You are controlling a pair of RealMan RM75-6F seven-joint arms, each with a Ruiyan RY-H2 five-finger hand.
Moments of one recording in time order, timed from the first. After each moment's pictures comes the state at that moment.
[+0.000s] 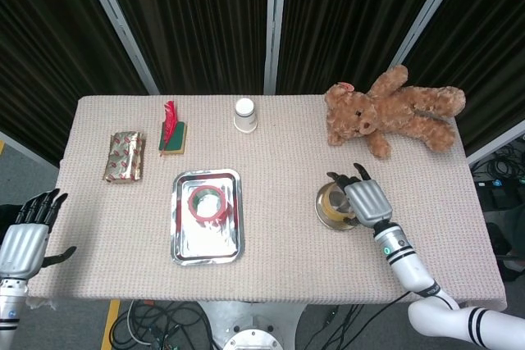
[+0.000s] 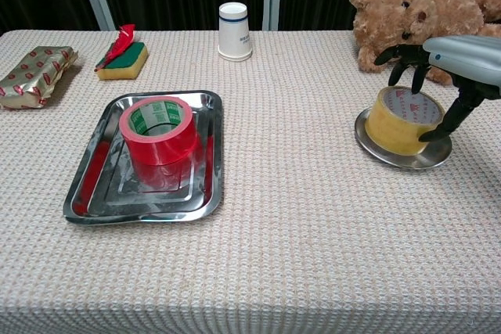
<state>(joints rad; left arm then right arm) -0.10 -1.20 -0.02 -1.45 1.51 1.45 -0.02 0.57 -1.38 0.14 -1.59 -1.22 1.00 -0.31</state>
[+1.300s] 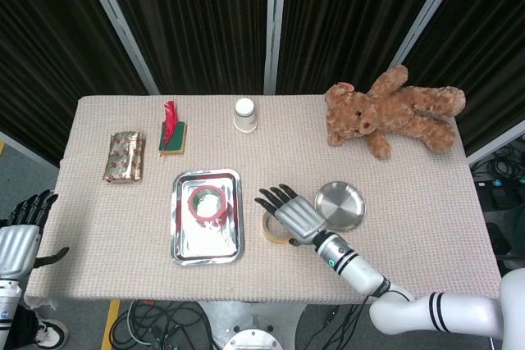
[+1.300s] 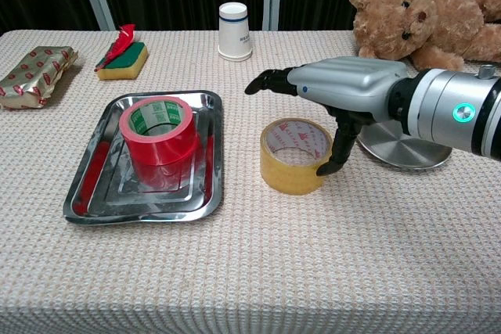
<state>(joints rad) -0.10 -1.21 -0.02 -1.40 1.48 1.43 -0.09 0.79 -1.48 0.13 -1.75 -1.13 0.86 -0.53</state>
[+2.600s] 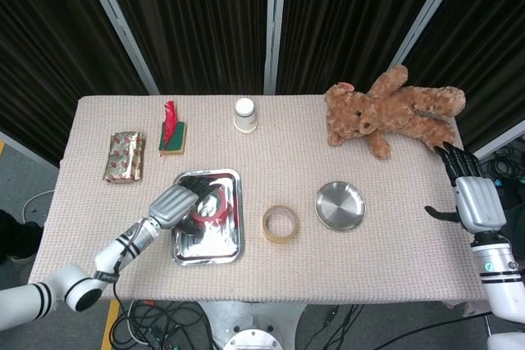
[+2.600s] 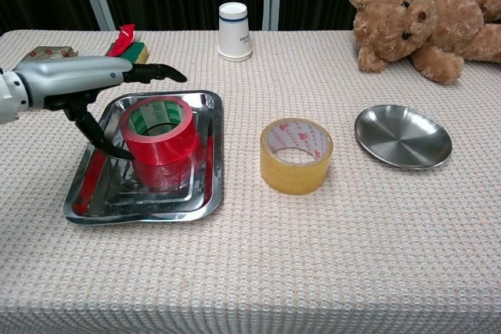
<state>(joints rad) -0.69 -1.44 -0.11 -1.45 1.51 0.81 -0.09 0.34 -1.05 0.12 -1.62 -1.33 1.31 0.13</state>
